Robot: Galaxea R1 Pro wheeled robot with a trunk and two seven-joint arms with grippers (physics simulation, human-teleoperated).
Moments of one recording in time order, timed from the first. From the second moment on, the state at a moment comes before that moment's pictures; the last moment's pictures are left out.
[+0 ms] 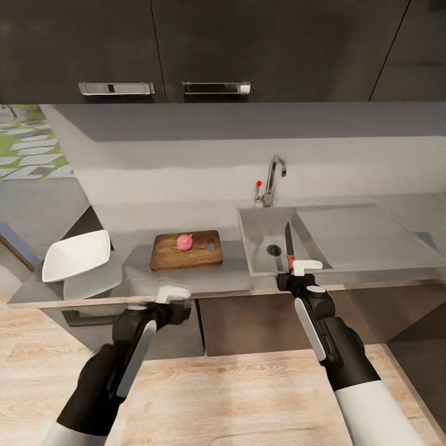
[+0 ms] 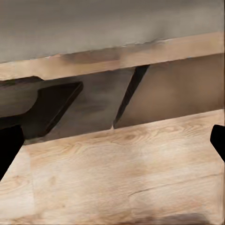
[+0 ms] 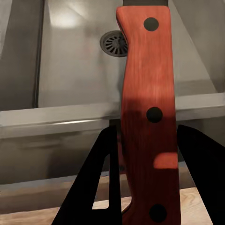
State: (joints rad) left arm -0.48 -0.03 -0.22 -1.52 0.20 1.01 0.19; right arm -0.63 0.01 0.14 -1.31 -0.13 0.67 -0.26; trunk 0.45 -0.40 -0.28
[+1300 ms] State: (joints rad) left arm 0.41 0.16 -0.23 -1.39 0.20 -0.07 0.20; right arm -0.63 0.01 0.26 -1.47 0.05 0.60 -0.26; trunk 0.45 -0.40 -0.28
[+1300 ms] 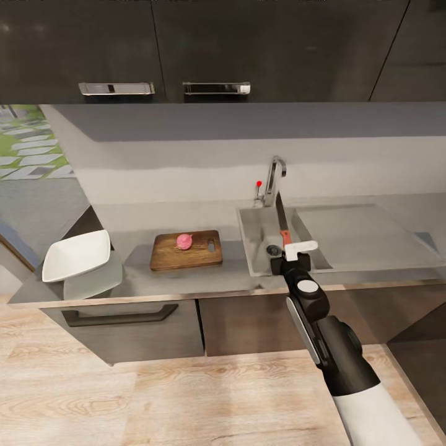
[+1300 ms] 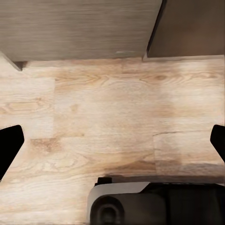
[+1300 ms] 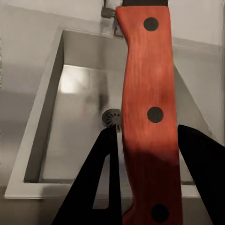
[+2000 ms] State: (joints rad) left arm 0.41 0.14 -0.11 -1.08 0.21 -0.14 0.20; right arm -0.63 0.02 0.26 -1.48 0.05 0.58 -0.26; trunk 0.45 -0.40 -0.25
